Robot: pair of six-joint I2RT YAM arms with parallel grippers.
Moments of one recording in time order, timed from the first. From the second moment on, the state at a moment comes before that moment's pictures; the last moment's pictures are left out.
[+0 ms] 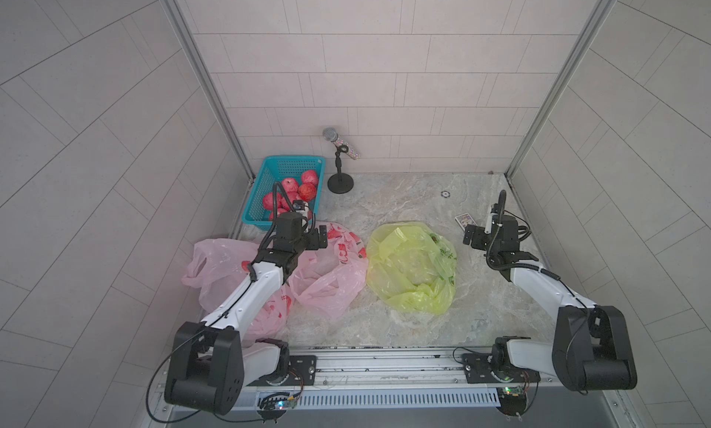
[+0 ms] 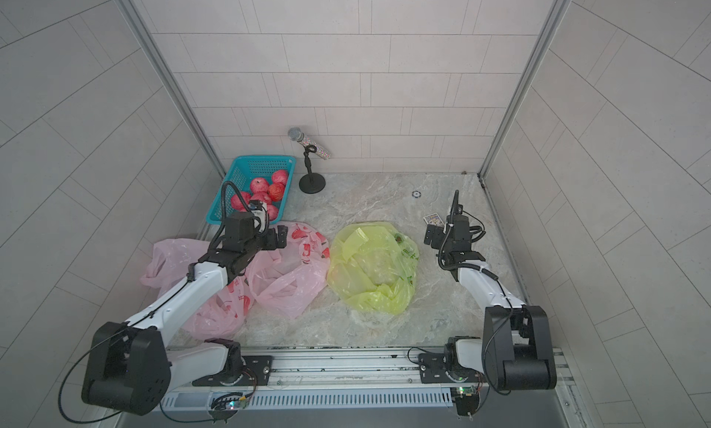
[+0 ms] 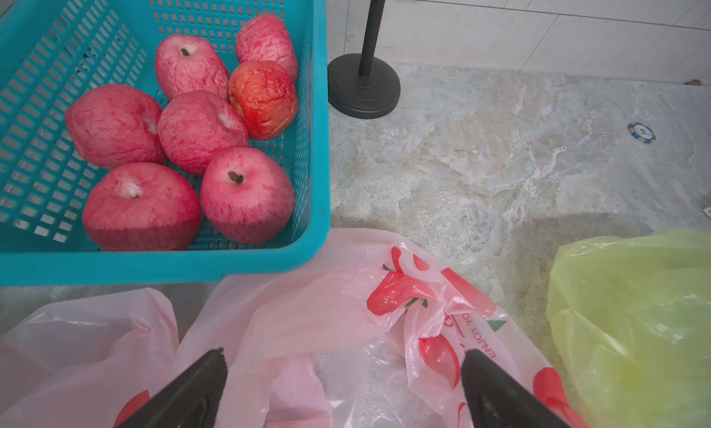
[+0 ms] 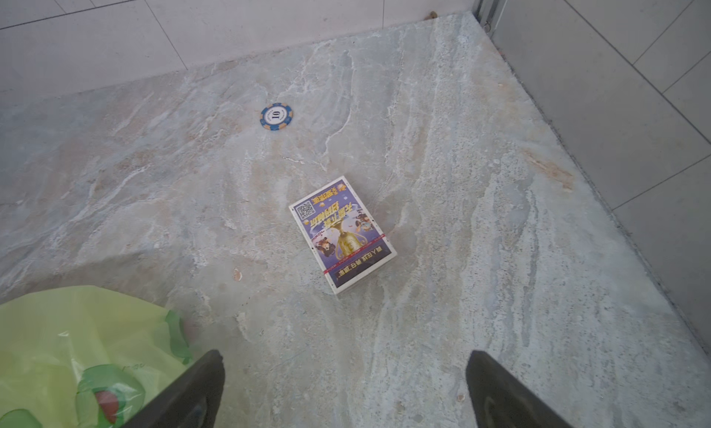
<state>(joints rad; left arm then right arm) -0.17 1.20 0.69 -0.12 -0.02 -0.15 -0.04 1.28 0.64 0.02 0.13 0.19</state>
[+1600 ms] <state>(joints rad) -0.04 1.60 0.22 1.03 -0.28 -0.06 -0.07 1.56 0.35 0.86 0.03 0.06</state>
